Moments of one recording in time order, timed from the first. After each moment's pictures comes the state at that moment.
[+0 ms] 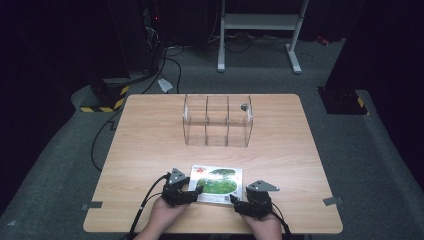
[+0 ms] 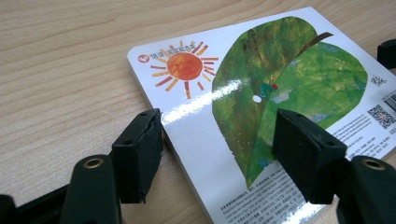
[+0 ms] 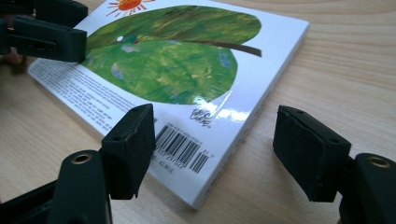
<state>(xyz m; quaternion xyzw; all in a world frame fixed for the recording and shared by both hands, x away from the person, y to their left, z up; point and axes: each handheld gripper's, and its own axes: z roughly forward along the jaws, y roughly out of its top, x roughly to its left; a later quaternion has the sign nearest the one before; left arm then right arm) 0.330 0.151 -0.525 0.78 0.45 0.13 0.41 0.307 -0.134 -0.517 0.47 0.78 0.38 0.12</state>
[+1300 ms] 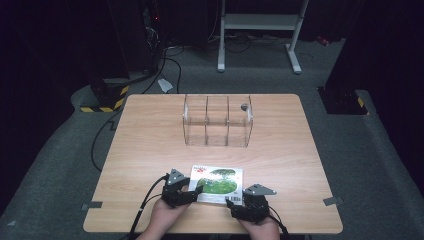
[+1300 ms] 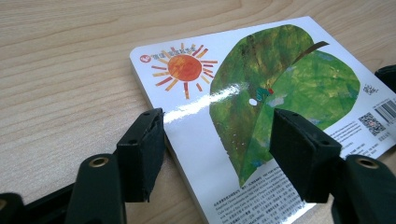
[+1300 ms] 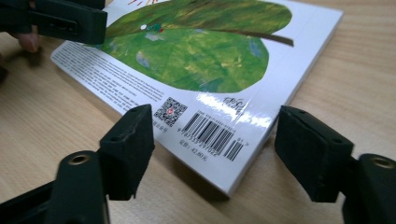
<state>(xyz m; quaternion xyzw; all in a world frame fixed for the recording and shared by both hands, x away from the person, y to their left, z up) 0.326 0.151 -0.522 0.76 0.48 0.12 0.42 0.297 -0.127 -0.518 0.46 0.79 0.38 0.11</state>
